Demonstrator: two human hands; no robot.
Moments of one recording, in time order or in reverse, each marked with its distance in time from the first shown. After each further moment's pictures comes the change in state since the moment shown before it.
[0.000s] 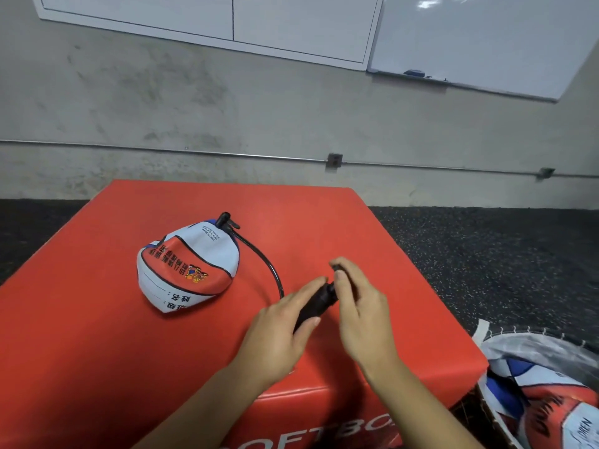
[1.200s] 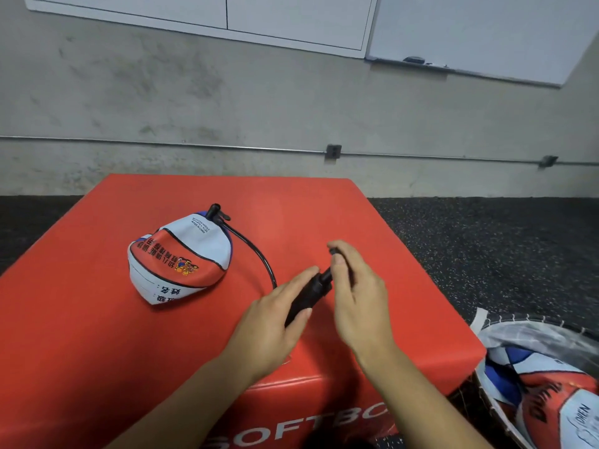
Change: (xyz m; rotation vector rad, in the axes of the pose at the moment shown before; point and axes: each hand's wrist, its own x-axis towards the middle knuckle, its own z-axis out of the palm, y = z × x) left_hand -0.004 0.005 -0.006 0.000 -0.021 -0.009; right_hand 0.003 -0.011 -0.003 -0.048 0.027 0.022
